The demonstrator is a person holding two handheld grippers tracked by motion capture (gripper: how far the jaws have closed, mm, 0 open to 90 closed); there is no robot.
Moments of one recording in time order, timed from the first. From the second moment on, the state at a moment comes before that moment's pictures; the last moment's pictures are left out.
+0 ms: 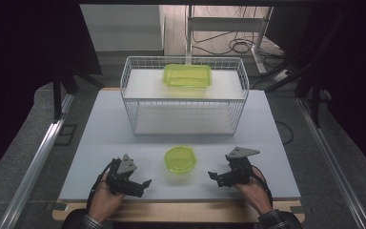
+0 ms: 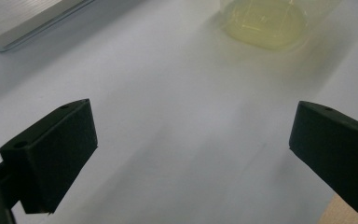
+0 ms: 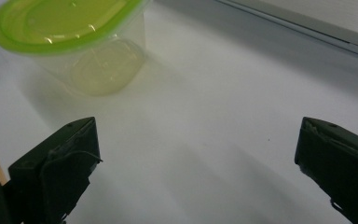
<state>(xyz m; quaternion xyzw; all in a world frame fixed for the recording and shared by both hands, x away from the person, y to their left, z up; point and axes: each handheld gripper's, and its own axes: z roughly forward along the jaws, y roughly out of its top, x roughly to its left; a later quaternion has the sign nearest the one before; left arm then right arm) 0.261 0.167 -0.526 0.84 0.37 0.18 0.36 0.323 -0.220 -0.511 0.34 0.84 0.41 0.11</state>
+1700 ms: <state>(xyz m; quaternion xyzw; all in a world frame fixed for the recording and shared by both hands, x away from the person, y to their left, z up) 0.260 0.163 -0.529 0.85 0.35 0.19 0.34 0.390 -0.165 -0.499 0.43 0.79 0.42 -0.15</state>
